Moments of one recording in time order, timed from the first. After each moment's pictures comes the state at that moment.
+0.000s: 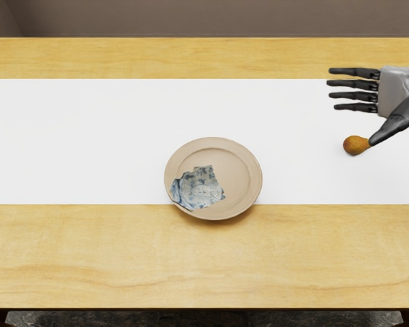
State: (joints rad) left arm -0.01 0.00 -0.16 -0.07 0.06 -0.02 0.28; right arm 0.99 -1.11 0.43 1.34 0.06 0.61 -0.30
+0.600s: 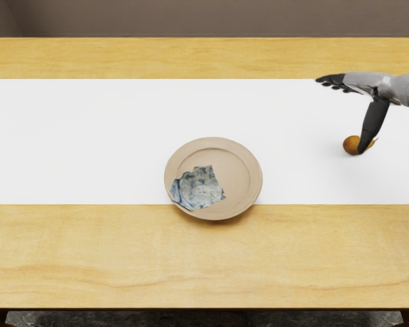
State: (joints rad) left arm -0.01 0.00 -0.16 -0.07 0.06 -0.02 0.28; right arm 1.01 -0.86 0.53 1.33 -1.07 0.42 -0.28
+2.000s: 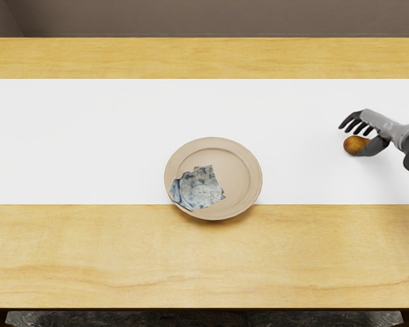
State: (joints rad) left arm -0.01 0.00 -0.16 -0.07 0.06 -0.02 0.28; right arm 0.88 -0.70 0.27 0.98 -1.17 -0.03 -0.05
